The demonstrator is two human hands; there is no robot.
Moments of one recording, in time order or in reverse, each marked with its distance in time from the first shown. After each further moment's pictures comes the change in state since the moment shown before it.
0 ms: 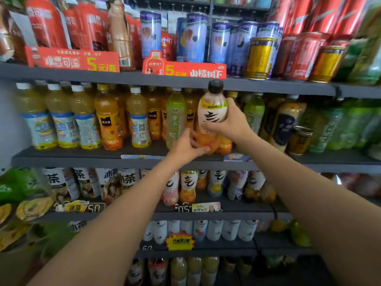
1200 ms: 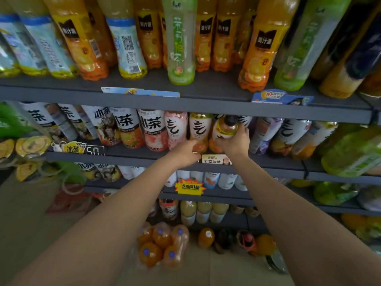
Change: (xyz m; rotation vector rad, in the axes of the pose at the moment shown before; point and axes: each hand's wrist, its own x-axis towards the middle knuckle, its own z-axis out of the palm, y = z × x) left_hand -0.017 -0.148 0.074 0.343 -0.335 -0.381; right_hand -0.056 0.207 0.147 -0.085 0.014 0.548
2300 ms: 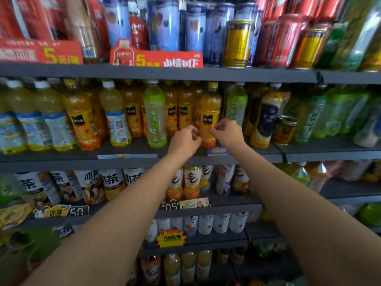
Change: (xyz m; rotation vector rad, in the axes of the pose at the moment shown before) left_hand -0.032 0.150 -0.085 -0.060 0.543 0.342; right_hand -0.010 -0.136 -0.163 -0.059 0.082 -0.232
